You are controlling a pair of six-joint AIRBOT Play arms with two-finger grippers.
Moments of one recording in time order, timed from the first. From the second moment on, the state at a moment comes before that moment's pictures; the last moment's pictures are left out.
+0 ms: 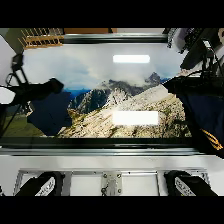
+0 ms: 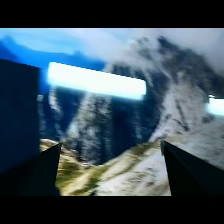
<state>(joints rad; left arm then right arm) 0.11 -1.02 1.06 1.18 -0.89 -1.53 -0.06 -1.01 1.23 -0.97 1.13 1.20</state>
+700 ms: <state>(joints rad) 0.26 -1.42 1.06 1.68 -0.86 -1.59 -0.06 -1.01 1.23 -0.97 1.13 1.20</state>
